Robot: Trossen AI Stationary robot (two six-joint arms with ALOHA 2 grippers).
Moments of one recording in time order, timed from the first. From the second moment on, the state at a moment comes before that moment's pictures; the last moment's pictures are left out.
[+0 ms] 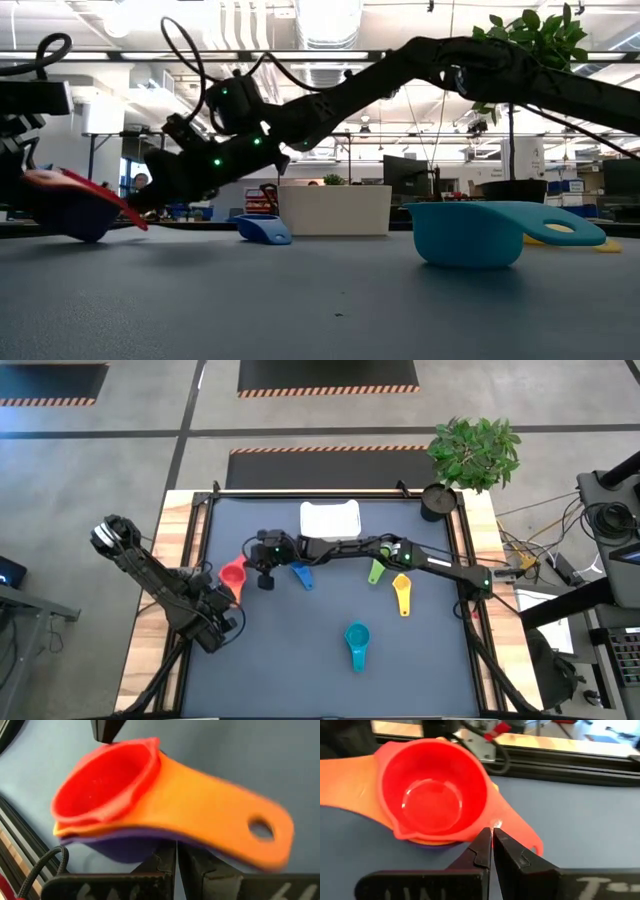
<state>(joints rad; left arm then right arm) -0.84 1.31 0.56 -1.06 -0.58 -1.39 -0.16 2.72 2.29 0.09 -0.24 -0.17</state>
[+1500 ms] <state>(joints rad) -0.83 1.33 0.67 -0.98 -0.92 -1.51 -0.11 2.65 2.36 -0.10 -0.47 -0.08</state>
